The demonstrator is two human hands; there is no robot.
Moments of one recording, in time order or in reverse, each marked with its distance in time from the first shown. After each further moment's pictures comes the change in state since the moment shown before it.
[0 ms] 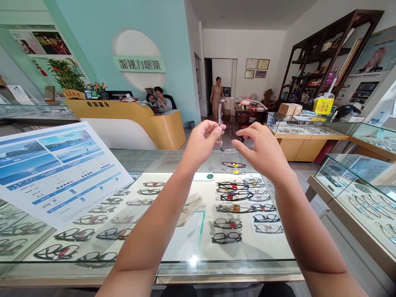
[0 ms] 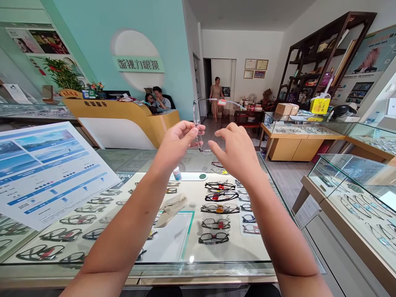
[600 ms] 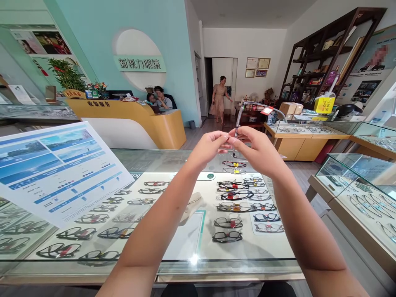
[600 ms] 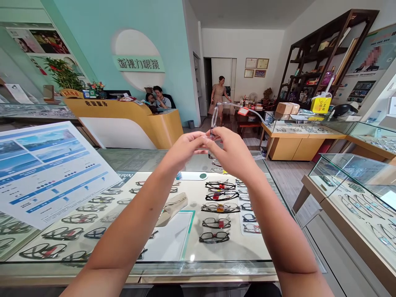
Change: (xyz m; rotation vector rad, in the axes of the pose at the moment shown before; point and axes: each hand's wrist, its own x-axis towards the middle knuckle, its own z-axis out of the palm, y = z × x) left_hand 0.003 -0.009 0.010 -0.070 -0.161 -0.268; right_hand 0.004 -0.002 0.005 0.465 -0.114 0.011
